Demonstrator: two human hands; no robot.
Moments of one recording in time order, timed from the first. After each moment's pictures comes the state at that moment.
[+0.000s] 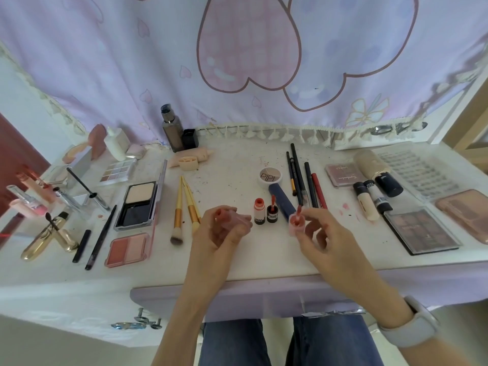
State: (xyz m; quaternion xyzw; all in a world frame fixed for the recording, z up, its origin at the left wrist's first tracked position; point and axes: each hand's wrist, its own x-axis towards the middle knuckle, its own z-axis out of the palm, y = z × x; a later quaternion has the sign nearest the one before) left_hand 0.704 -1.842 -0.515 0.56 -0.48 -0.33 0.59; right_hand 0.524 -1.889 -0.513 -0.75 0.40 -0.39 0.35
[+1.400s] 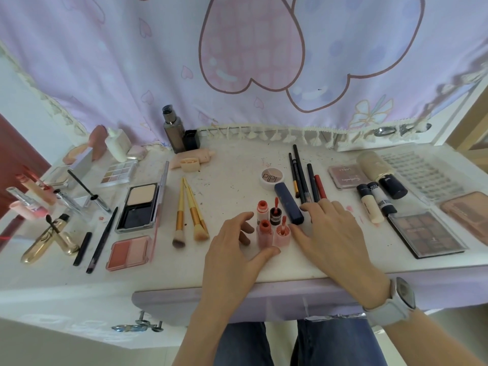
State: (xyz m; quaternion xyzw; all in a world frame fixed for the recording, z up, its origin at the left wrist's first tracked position) left_hand 0.692 -1.845 -0.532 0.68 -0.58 -0.17 0.42; right_hand 0.539 -1.921 -0.534 -0.80 0.53 -0.28 -0.06
